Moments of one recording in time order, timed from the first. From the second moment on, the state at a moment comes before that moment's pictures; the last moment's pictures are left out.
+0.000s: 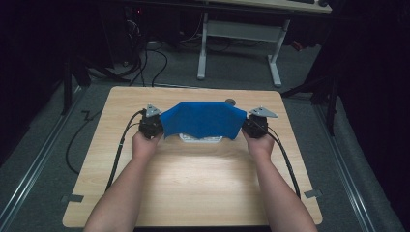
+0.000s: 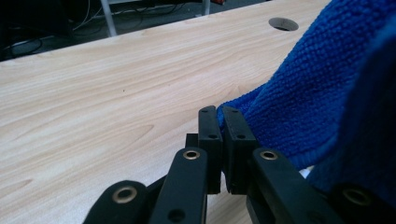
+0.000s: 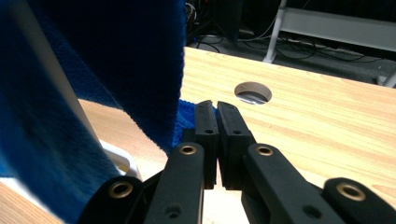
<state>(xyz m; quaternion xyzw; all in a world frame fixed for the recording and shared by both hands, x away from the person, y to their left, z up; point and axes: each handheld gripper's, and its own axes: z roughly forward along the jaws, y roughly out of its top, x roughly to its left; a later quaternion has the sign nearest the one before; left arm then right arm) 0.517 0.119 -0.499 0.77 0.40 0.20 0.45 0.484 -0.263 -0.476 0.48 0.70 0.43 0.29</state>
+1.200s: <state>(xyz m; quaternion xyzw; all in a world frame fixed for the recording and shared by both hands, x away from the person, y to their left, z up) 0.502 0.147 -0.478 0.74 0.44 0.23 0.45 0.464 -0.300 -0.447 0.51 0.66 0.46 0.31</state>
